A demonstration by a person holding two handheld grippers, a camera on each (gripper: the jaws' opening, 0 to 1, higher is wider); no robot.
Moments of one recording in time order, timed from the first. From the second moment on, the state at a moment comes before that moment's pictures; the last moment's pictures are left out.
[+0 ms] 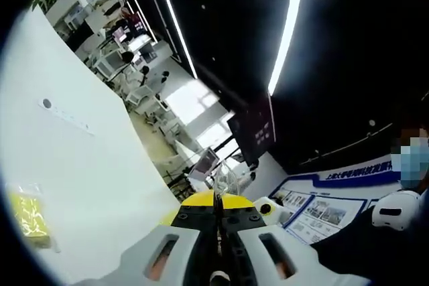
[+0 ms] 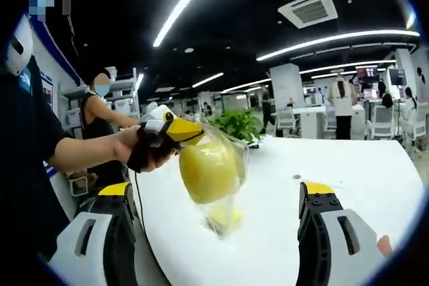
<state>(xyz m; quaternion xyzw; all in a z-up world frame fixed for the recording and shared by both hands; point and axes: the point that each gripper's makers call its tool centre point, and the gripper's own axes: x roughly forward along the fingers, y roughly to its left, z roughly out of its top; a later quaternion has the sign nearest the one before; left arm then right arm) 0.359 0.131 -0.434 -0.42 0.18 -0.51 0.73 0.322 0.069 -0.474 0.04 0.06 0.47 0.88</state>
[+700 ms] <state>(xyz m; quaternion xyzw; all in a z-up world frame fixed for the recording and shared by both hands) 0.361 0.102 -0.461 -0.46 0.21 -0.51 0.70 0.265 -0.023 -0.542 0.02 0.14 0.37 0.92</state>
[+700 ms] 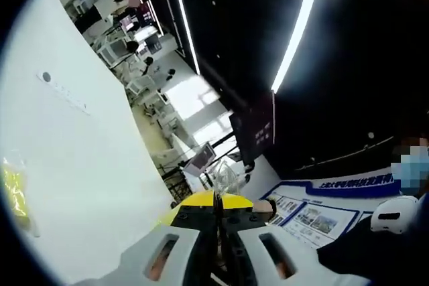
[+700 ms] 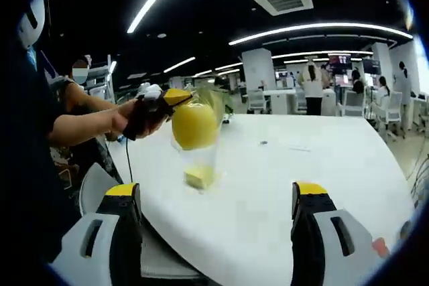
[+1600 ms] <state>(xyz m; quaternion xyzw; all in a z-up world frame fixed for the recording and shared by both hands) 0.419 0.096 -0.621 -0.53 0.28 -0.30 0.74 0.221 -0.055 -0.543 0.03 0.16 0.35 0.92</state>
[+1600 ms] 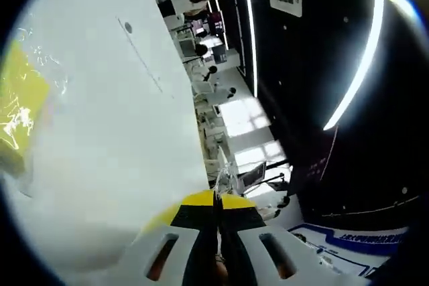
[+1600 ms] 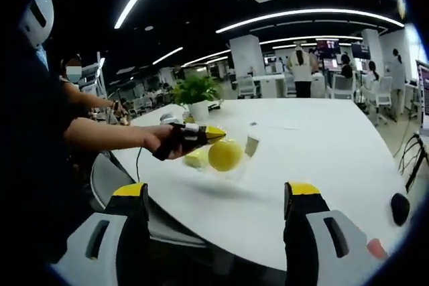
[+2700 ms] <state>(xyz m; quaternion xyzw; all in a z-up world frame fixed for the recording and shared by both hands) 0.491 0.128 -0.723 -0.40 0.37 -0.19 0.82 0.231 -0.046 -0.559 0.06 0.19 0.35 0.91</state>
